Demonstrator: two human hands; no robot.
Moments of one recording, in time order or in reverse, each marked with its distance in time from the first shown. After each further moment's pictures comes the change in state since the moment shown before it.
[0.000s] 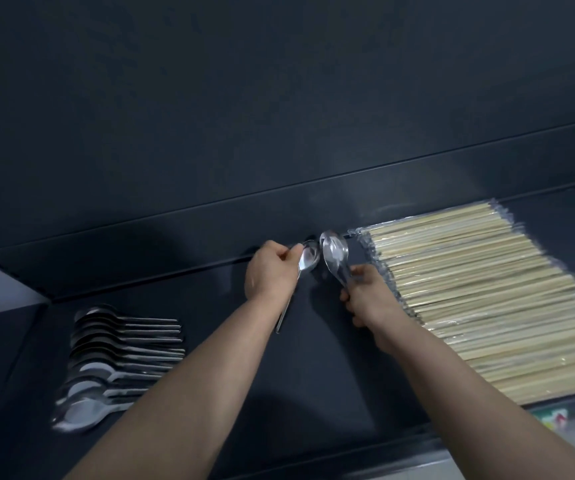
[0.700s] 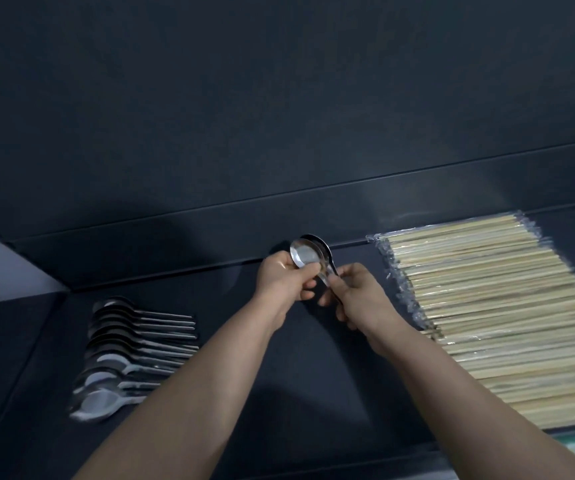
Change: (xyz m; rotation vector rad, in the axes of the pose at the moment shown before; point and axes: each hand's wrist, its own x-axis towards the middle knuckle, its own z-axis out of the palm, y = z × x) left_hand -0.013 -0.001 -0.021 -0.520 -0.260 -0.144; right_hand -0.002 -0.015 0.023 -0.011 -0.150 -0.069
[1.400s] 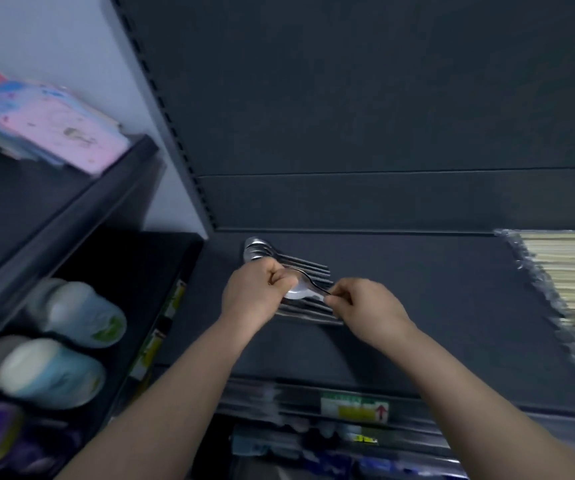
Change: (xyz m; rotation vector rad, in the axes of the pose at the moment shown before) left_hand -0.110 -0.059 -0.235 0.661 0.346 0.189; right_hand -0.087 -0.019 0.168 -0.838 -0.195 -0.321
